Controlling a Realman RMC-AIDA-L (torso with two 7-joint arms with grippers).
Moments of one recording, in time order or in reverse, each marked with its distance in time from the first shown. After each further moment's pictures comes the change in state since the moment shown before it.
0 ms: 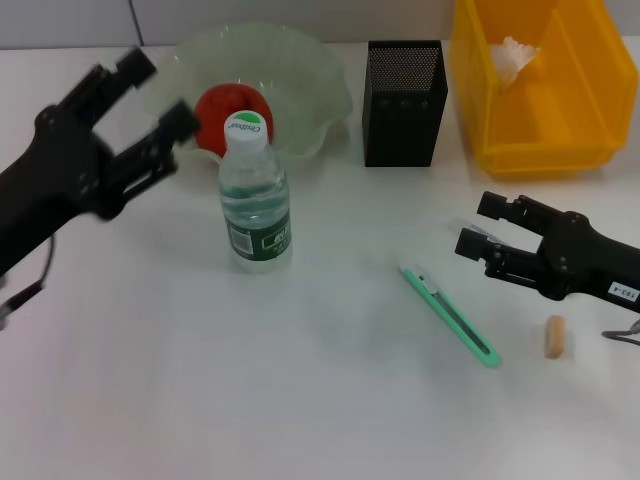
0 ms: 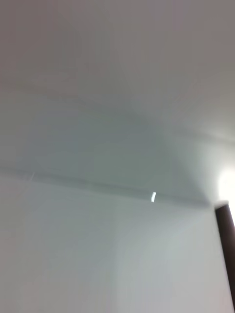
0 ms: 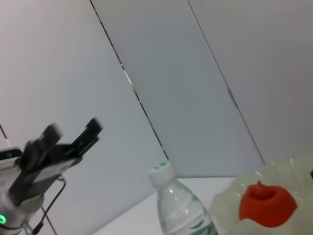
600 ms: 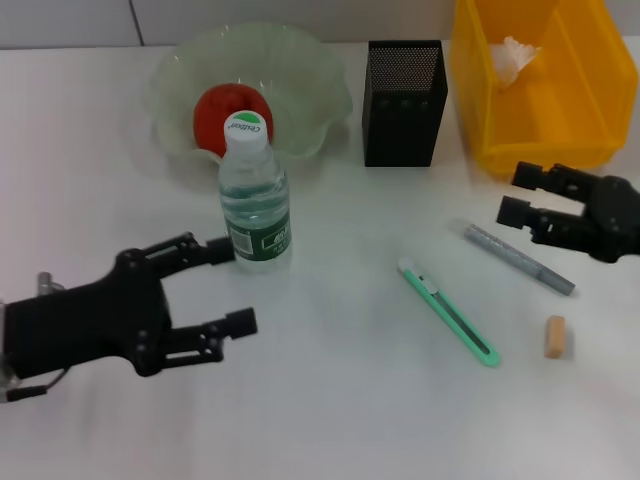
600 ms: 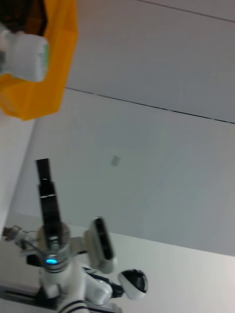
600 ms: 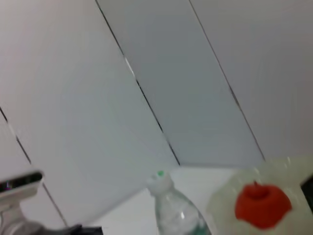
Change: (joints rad) left arm 0.010 0.092 -0.002 0.048 0.452 0.045 -0.100; right arm 0.013 -0.023 0.024 -0.220 -0.051 -0.090 0.239
